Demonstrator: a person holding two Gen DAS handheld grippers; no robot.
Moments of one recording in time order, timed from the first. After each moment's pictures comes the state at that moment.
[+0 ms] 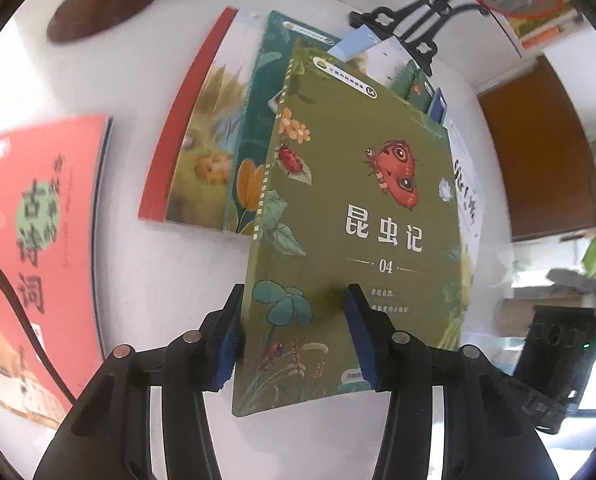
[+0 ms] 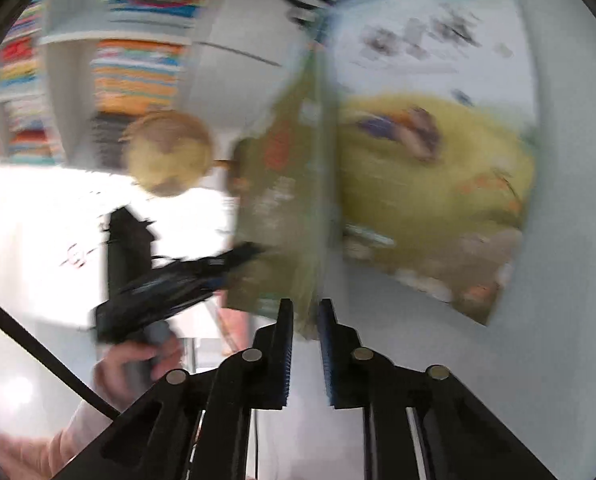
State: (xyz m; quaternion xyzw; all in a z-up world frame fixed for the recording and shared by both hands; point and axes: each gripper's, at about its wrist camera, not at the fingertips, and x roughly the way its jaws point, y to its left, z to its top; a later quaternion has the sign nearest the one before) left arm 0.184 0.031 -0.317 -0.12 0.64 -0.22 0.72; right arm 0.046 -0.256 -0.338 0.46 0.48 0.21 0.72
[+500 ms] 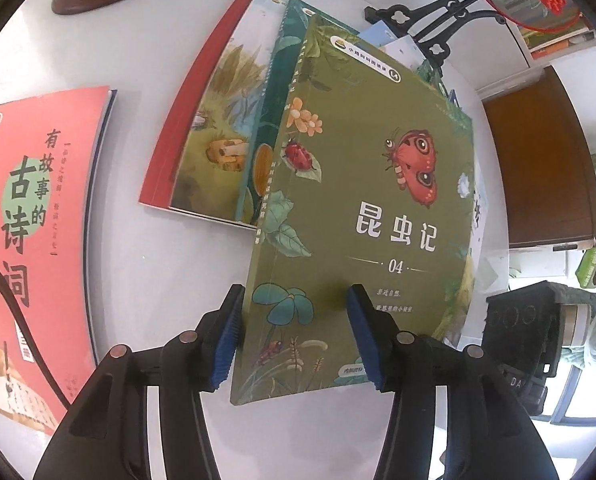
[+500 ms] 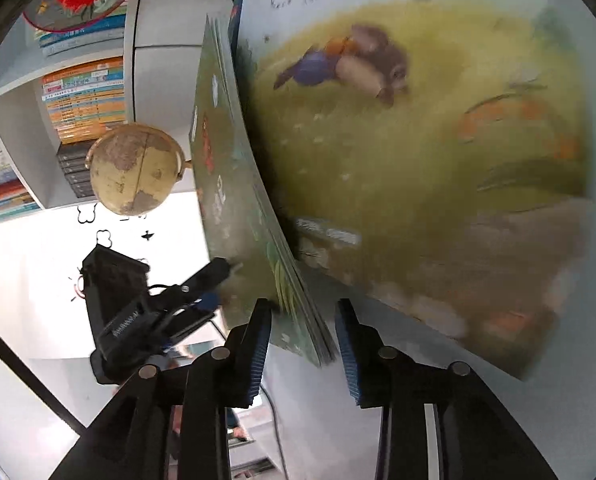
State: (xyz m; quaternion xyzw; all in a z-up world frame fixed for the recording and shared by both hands) left arm 0.188 0.036 -0.332 -0.13 0.65 -0.22 0.71; right arm 0.077 -0.240 -0.396 0.52 0.53 0.19 0.64
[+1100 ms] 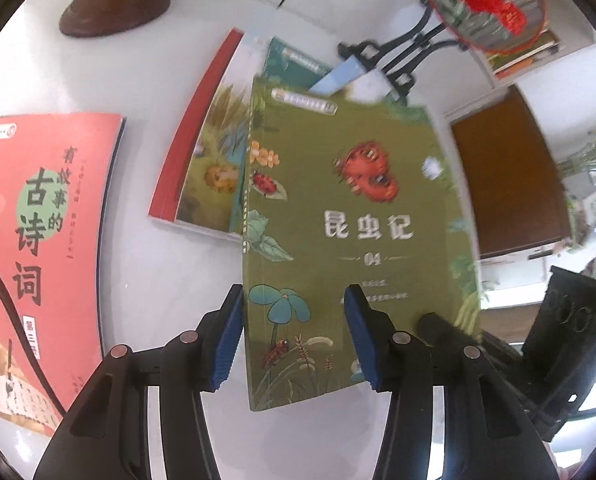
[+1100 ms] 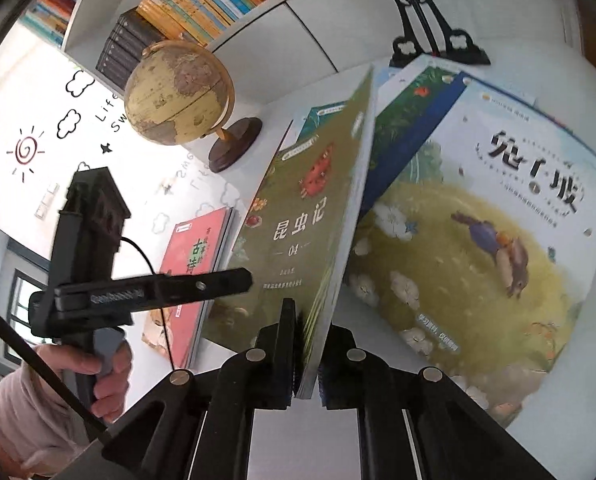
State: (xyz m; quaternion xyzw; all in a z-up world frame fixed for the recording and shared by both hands) left arm 0.171 0.061 -0.303 -0.17 0.59 -0.26 0.74; right arm 0.096 -0.174 -0.289 0.21 0.50 0.19 0.82
